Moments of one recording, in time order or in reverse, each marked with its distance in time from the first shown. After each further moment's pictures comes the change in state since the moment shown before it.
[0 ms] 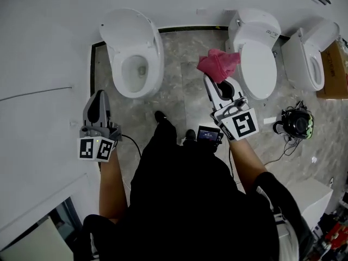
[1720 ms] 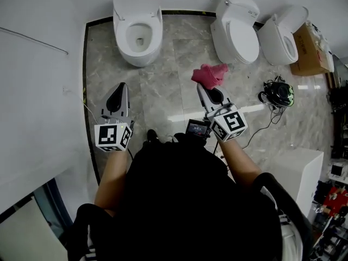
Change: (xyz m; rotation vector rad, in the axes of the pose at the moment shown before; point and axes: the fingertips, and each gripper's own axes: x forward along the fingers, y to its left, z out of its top) left arm -0.347 0.007 -0.062 0.017 0.060 -0.102; right arm -0.179 0.364 -0.046 0.062 0.245 -0.103
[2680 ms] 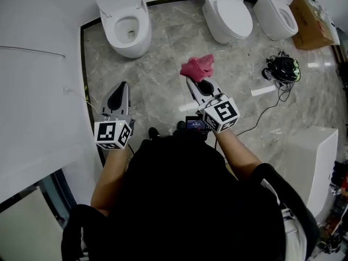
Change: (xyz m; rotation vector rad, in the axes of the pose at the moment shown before) left arm -0.016 -0.118 -0.012 0.014 0.104 -0.115; right arm -0.086 -0.014 -0.038 0.080 -0.019 0.010
